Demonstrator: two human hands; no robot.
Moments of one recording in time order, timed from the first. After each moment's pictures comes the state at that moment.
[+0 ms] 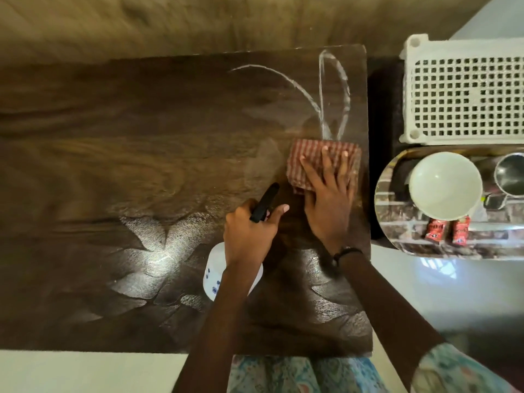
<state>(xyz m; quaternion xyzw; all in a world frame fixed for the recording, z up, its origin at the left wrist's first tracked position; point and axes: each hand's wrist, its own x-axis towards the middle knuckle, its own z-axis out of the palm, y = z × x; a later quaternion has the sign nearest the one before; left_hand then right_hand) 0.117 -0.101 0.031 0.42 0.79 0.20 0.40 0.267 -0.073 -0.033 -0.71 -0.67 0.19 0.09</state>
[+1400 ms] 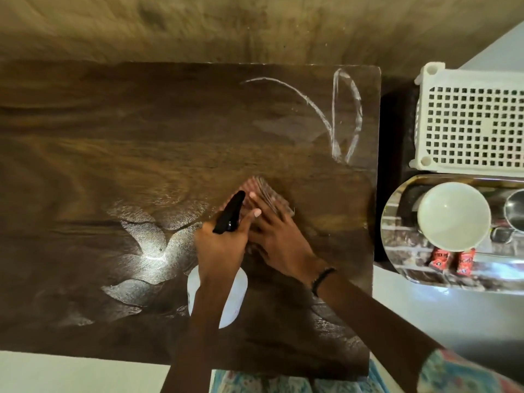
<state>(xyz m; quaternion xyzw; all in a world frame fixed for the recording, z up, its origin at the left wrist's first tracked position) 0.082 -0.092 0.044 0.23 0.83 0.29 0.41 0.206 -0.087 -0.041 -0.36 -0.91 0.18 0.01</state>
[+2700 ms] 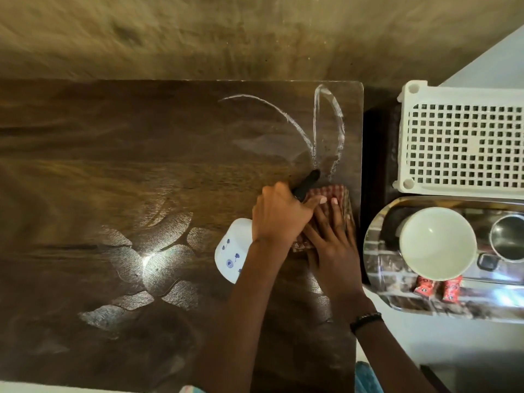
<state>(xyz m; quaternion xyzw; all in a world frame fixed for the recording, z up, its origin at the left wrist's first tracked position) 0.186 0.008 0.040 0.47 0.77 0.05 0.43 0.307 -0.082 -0.035 -0.61 -0.76 0.20 0.09</state>
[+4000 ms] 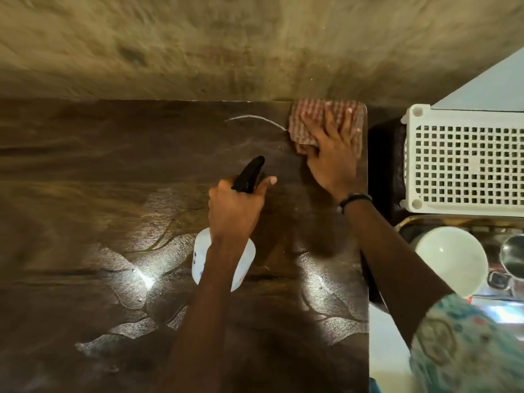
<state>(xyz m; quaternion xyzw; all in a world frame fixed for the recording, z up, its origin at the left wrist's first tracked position) 0.113 0.038 0.043 0.31 0.81 0.21 0.45 0.279 0.117 -0.037 -0.69 -0.69 0.19 0.07</state>
